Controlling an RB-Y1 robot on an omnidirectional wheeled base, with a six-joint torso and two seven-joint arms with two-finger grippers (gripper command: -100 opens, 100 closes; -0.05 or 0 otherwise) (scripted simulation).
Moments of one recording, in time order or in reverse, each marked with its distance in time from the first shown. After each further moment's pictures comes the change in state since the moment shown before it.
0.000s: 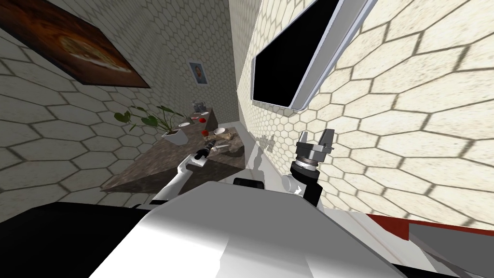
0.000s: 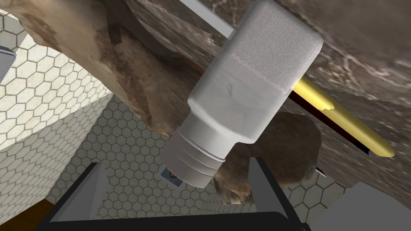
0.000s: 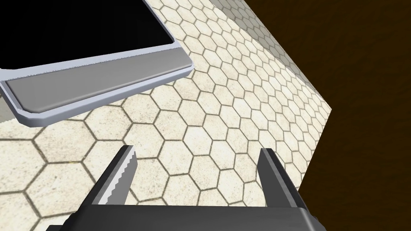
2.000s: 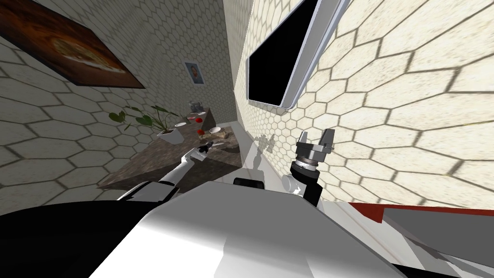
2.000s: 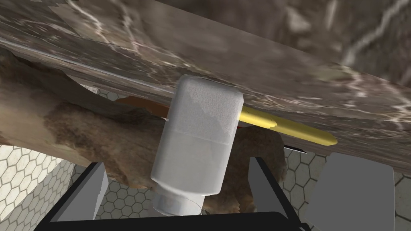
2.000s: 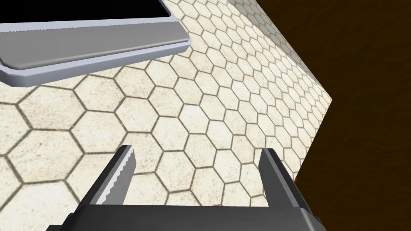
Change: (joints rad) left arm -0.229 0.139 -0.152 0.323 -0.040 0.178 -0.039; right arm 0.000 0.000 0.000 0.000 0.000 0.000 0.000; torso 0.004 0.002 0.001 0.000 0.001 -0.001
